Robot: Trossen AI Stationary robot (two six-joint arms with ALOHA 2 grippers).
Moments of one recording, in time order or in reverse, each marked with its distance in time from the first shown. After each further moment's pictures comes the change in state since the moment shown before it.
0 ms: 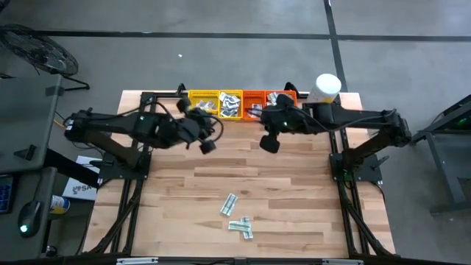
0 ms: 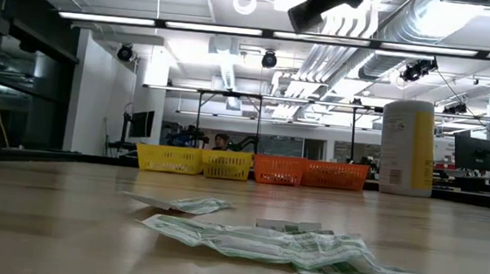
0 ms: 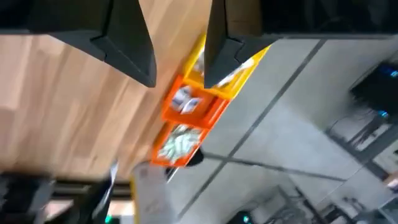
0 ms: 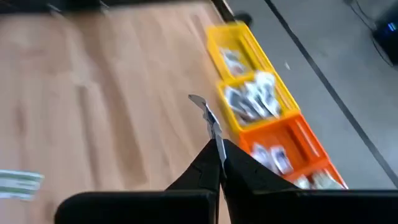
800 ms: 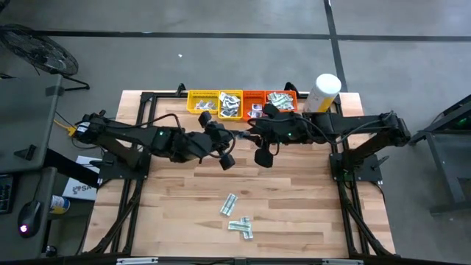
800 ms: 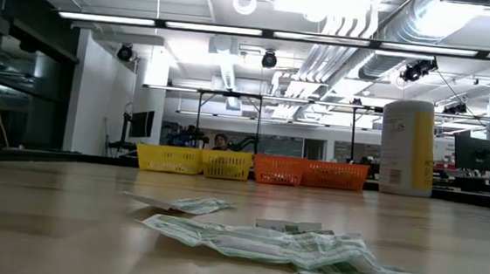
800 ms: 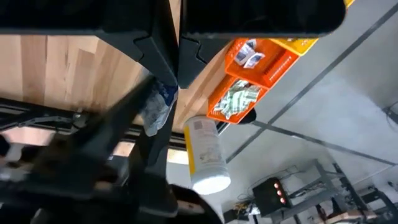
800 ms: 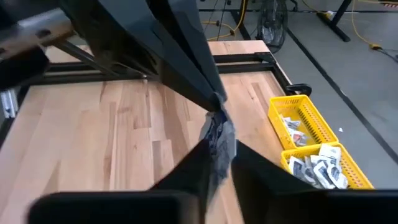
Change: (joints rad) left arm -0.086 0.128 0.002 0.347 0.033 -0.020; right arm 0.116 0.016 -0.001 0.275 -0.100 -0.038
